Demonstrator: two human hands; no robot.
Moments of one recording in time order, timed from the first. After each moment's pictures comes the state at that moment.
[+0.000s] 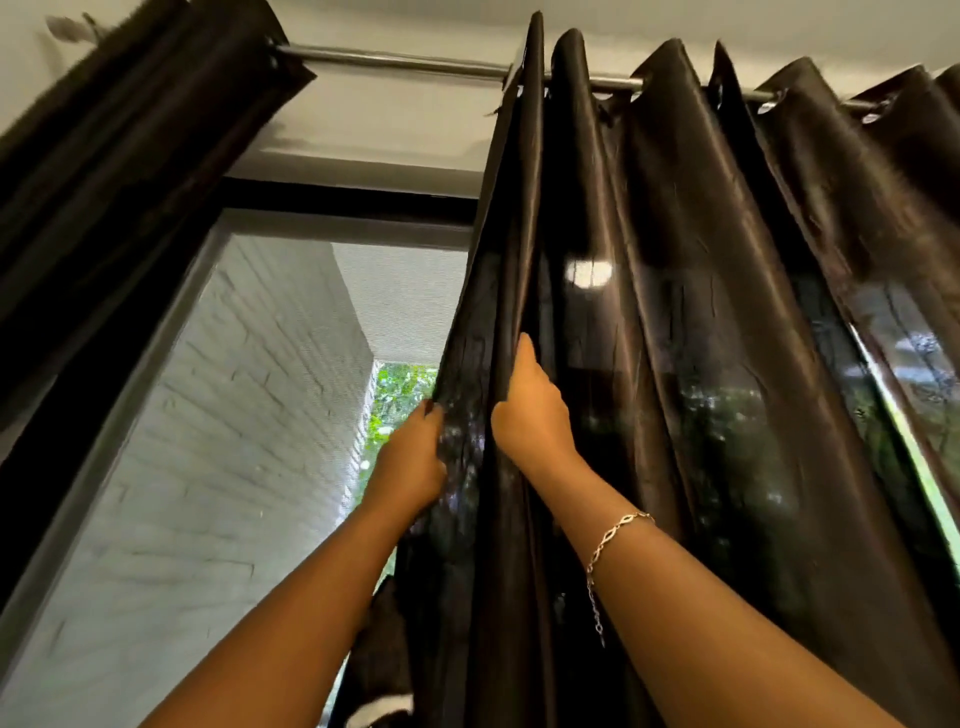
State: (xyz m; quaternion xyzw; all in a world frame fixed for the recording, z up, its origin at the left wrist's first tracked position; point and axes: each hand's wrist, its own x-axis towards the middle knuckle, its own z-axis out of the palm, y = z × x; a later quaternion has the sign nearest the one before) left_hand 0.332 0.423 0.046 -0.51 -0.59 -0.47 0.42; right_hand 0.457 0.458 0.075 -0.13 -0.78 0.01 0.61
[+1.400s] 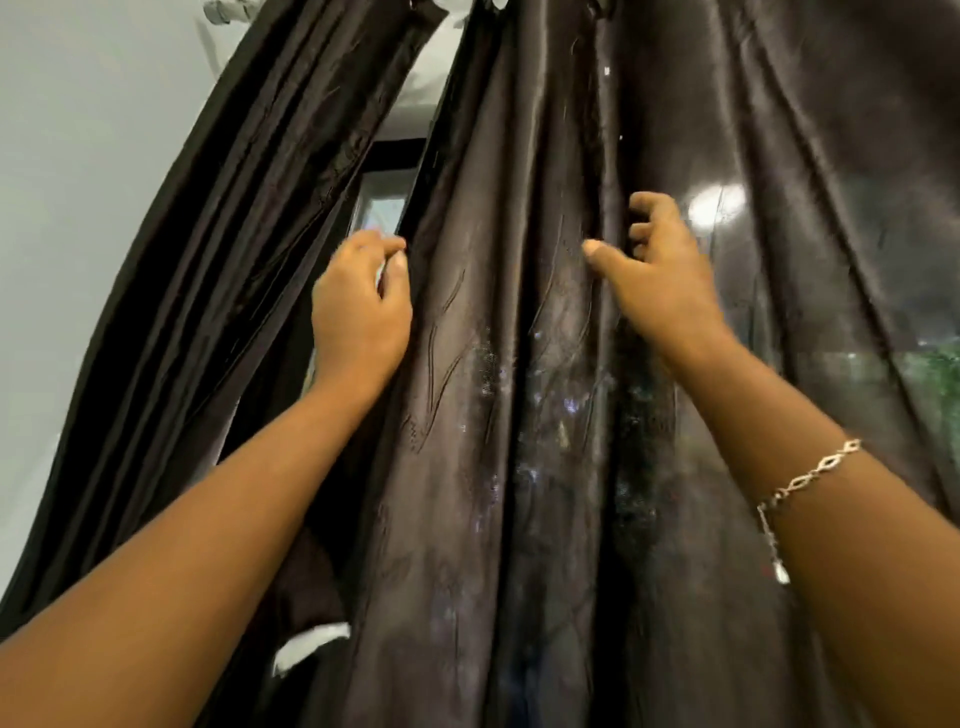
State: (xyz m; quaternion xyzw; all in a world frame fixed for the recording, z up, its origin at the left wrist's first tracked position) left_hand 0.221 0.237 0.063 -0.35 -0.42 -0.59 0.59; right_hand 0.370 0.365 0.096 0.02 -0.69 0.12 0.71
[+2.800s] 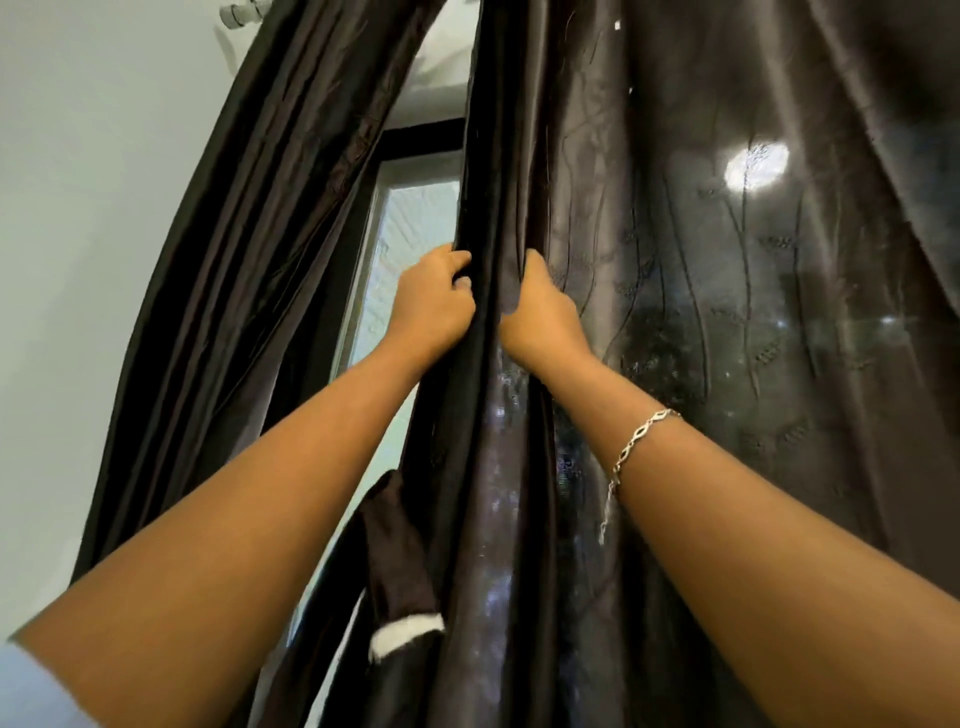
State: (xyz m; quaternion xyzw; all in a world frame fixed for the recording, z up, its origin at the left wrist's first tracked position) left_hand 0.234 0.270 0.081 -0.44 -0.56 -0.54 0.46; right_hand 0.292 0.353 0.080 -0.02 -0.79 0.11 0.60
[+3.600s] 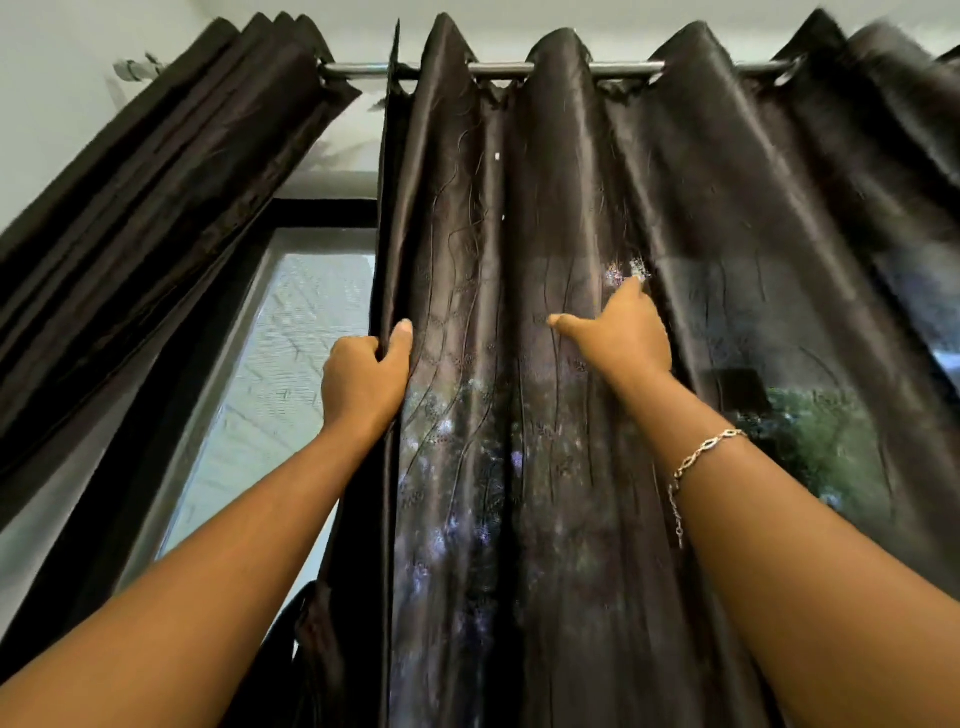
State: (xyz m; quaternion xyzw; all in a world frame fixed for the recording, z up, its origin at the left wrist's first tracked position) left_hand 0.273 0.335 0.099 -0.36 -0.49 -0.65 0.44; right_hand 0.436 0.447 0.138 -0.19 -0.67 0.06 0.72
